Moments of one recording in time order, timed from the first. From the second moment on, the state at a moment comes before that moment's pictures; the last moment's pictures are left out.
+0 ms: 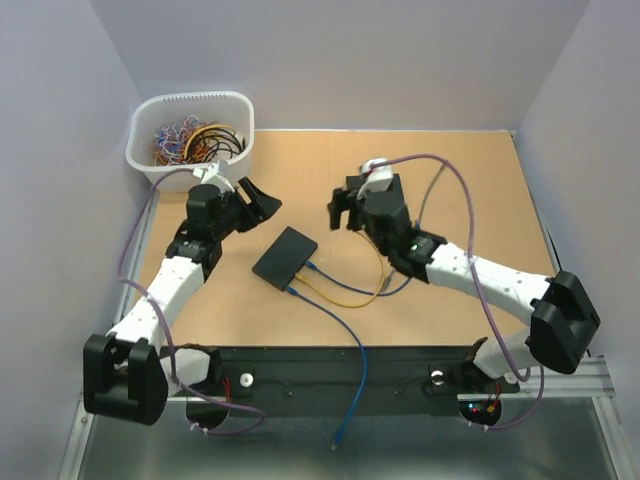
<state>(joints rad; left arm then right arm) -0.21 1.17 0.73 0.02 0.26 -0.72 0.90 1.43 1.02 0.17 0.47 0.28</state>
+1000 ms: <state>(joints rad) -0.50 1.01 1.41 -0.07 0.23 -0.97 0.16 2.27 1.74 -0.28 0.45 0.52</state>
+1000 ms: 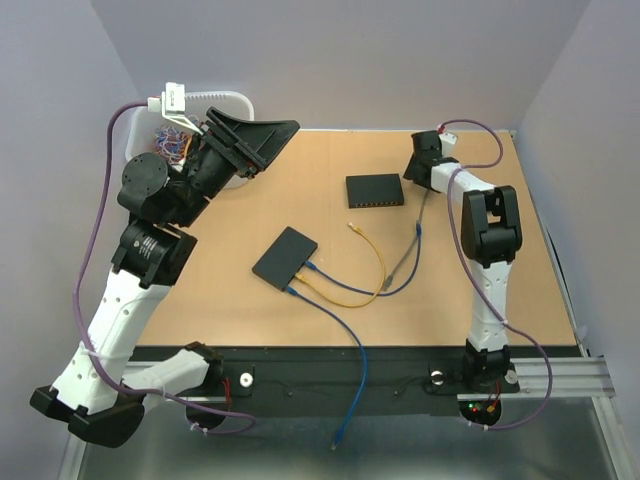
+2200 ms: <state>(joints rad) -0.49 0.84 1.03 -0.10 0.01 -0.77 0.13 2.02 1.53 -0.18 0.10 0.37</state>
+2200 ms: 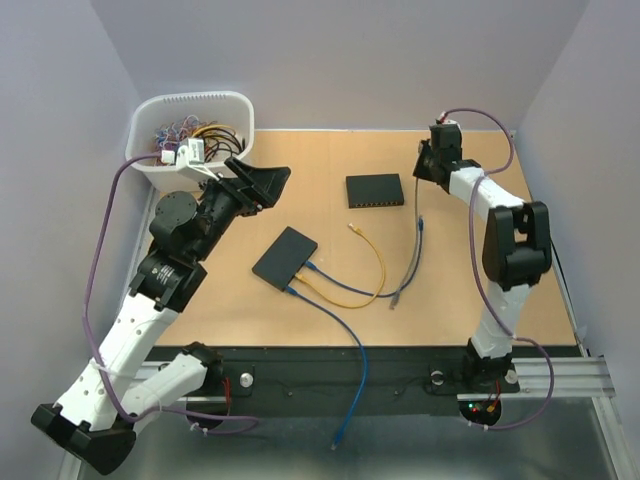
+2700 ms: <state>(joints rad) -0.25 0.91 0.71 0.16 0.33 -0.88 0.41 1.38 1.06 0.15 -0.42 0.31</state>
